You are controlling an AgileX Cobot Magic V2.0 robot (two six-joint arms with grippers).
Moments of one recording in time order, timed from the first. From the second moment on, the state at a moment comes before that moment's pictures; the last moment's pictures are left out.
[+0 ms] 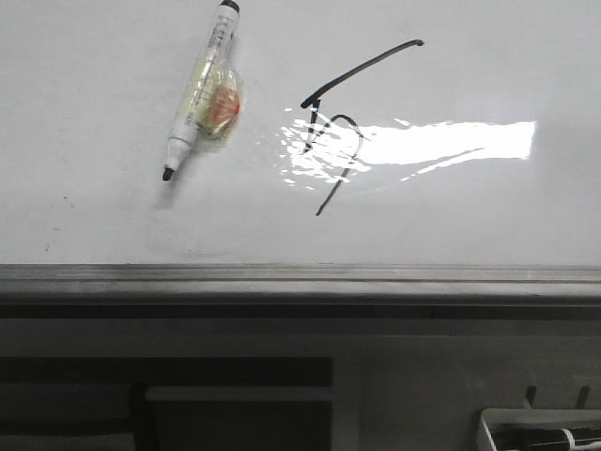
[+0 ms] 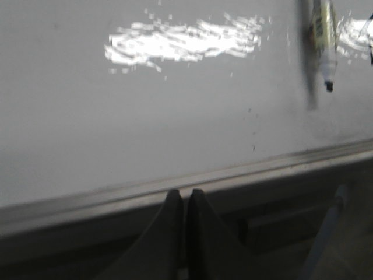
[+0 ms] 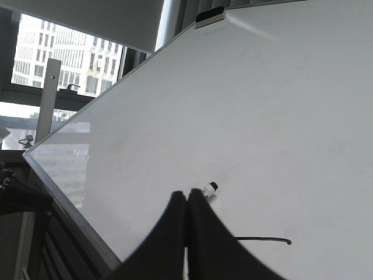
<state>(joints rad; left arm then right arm) -0.33 -0.01 0.00 -0.18 0.30 0.10 0.69 -0.01 -0.27 1.00 0.14 -1.21</state>
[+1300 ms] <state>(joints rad) -0.28 -0.01 0.00 -0.19 0.34 0.10 0.69 -0.01 -0.26 1.00 0.12 -1.21</state>
